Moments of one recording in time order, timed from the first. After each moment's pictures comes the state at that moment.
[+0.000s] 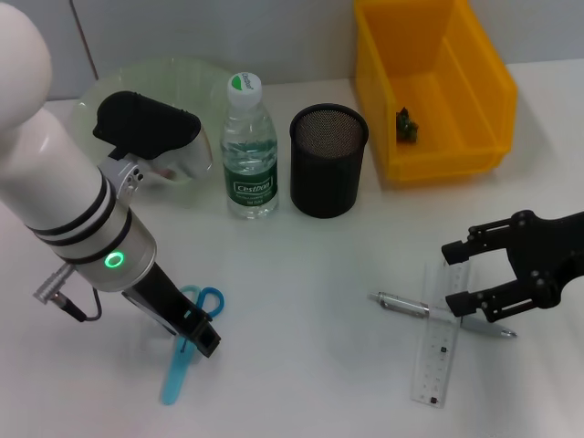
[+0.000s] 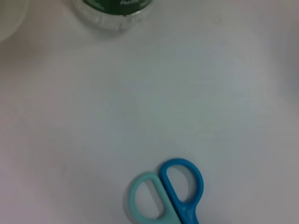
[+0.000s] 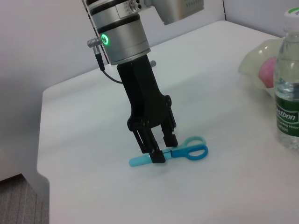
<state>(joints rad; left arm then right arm) -0.78 -2.08 1.62 1.06 2.53 1.53 -2.85 0.56 1.94 -0.69 -0.78 -2.22 -1.85 1.47</state>
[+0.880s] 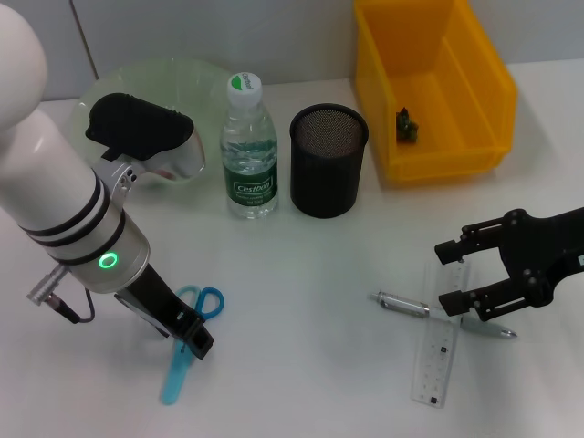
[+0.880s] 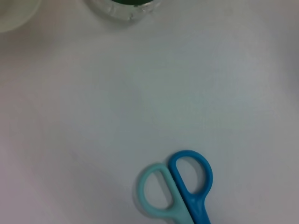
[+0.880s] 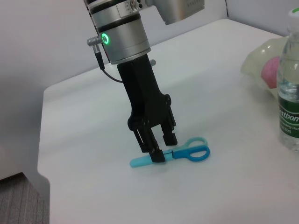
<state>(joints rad) -0.78 -2.07 1.61 1.06 2.54 1.53 -2.86 0.57 1.94 -0.70 -0.78 -2.22 -1.84 1.48</state>
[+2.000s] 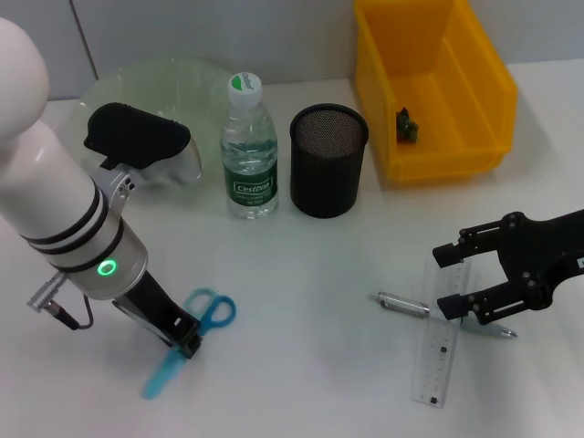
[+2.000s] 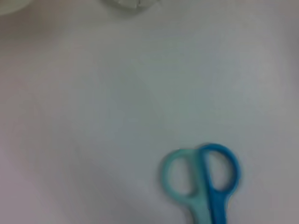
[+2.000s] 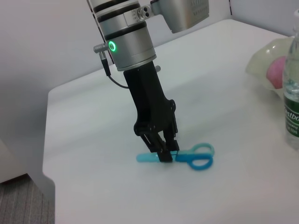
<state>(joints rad) -0.77 -2.08 1.61 1.02 2.55 1.51 -2.85 0.57 1.95 -0.70 -0.78 -2.22 -1.85 1.48</state>
